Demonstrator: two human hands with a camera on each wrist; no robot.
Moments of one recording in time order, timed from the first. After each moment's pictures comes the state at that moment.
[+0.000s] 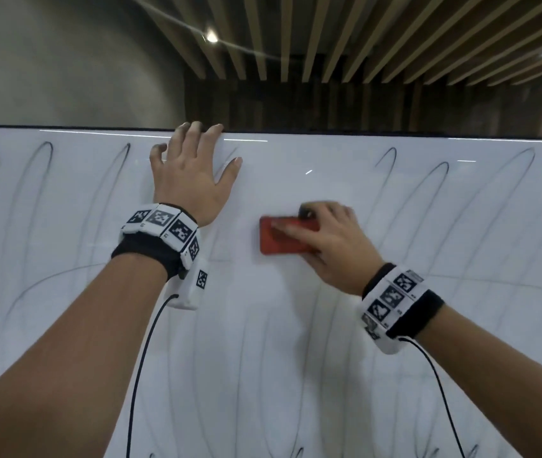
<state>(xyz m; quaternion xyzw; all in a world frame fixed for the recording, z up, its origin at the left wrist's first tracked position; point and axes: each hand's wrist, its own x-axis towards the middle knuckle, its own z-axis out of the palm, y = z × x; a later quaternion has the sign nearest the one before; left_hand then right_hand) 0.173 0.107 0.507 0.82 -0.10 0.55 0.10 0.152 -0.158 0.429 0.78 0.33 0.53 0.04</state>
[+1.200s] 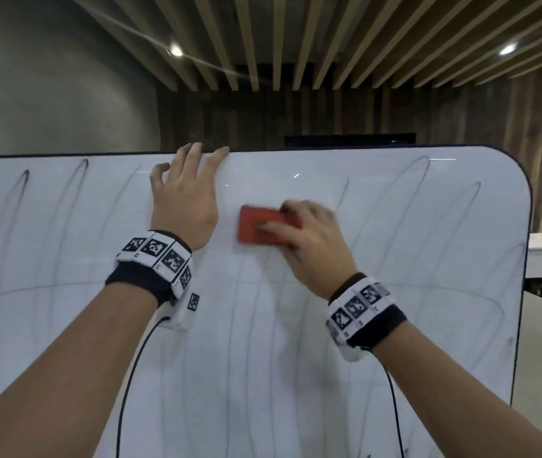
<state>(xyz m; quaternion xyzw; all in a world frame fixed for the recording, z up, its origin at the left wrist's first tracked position) 0.157 -0.030 0.506 0.80 -0.14 0.58 0.06 0.136 -0.257 0.439 0.76 0.26 0.60 -0.05</state>
